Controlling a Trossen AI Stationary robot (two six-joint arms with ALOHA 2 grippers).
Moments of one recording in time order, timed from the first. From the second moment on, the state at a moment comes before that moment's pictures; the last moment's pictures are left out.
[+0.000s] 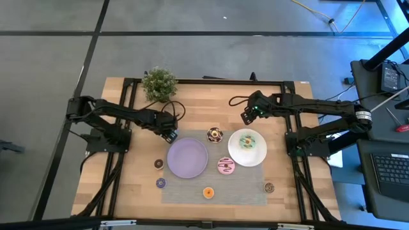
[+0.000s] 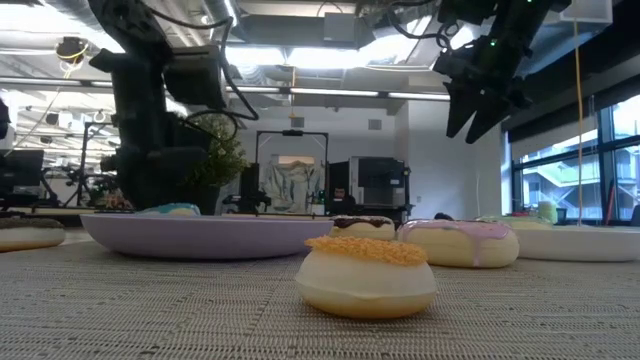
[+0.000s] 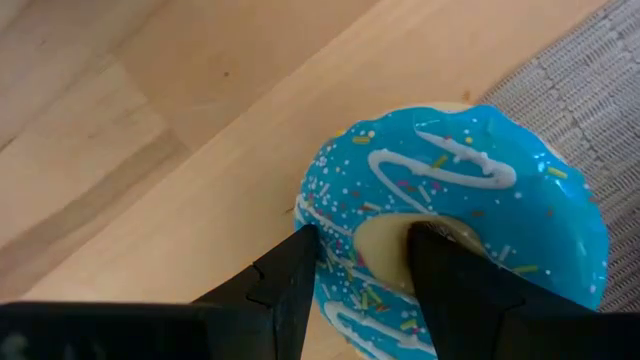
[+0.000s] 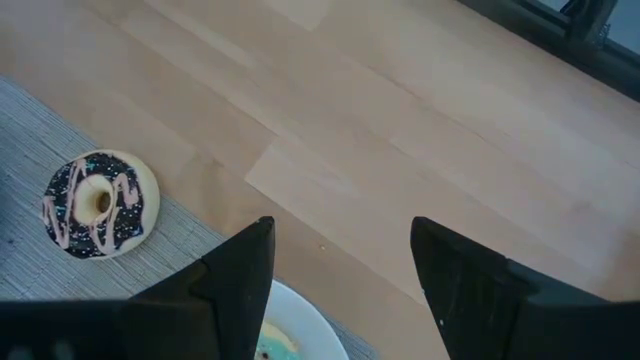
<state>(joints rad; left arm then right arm) 0.15 1.44 0.67 -0.63 -0.19 -0.79 -0.23 1.22 0.97 -0.86 0.32 0.67</state>
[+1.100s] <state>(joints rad) 0.17 1.43 0.74 -0.60 -0.14 -0.65 -0.18 1.26 0.97 -0.43 0.22 0.48</state>
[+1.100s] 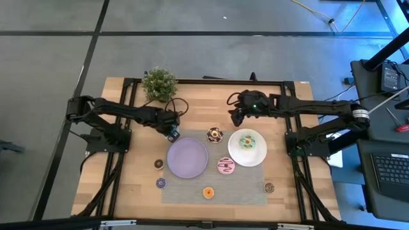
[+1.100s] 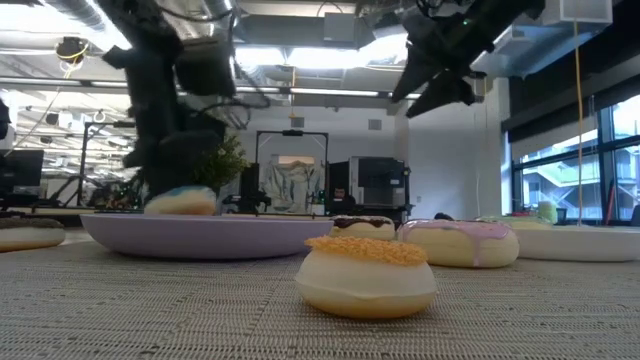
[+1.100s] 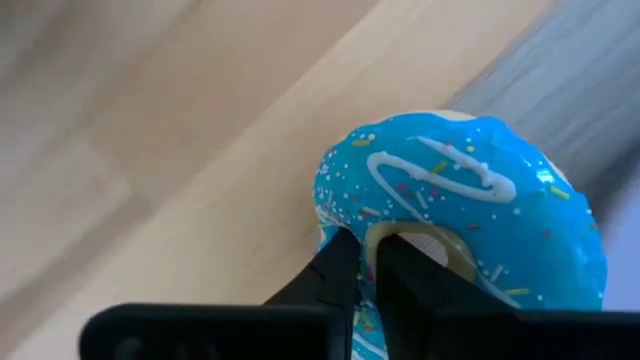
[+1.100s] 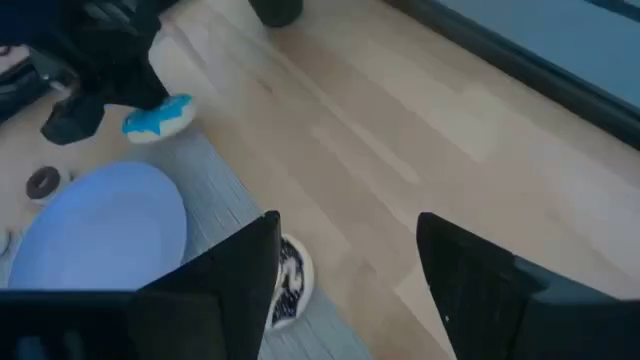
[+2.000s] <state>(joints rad) 0.12 1.43 0.99 0.36 -0.68 -0.08 0.08 1.41 0.97 0.18 0.84 0.05</state>
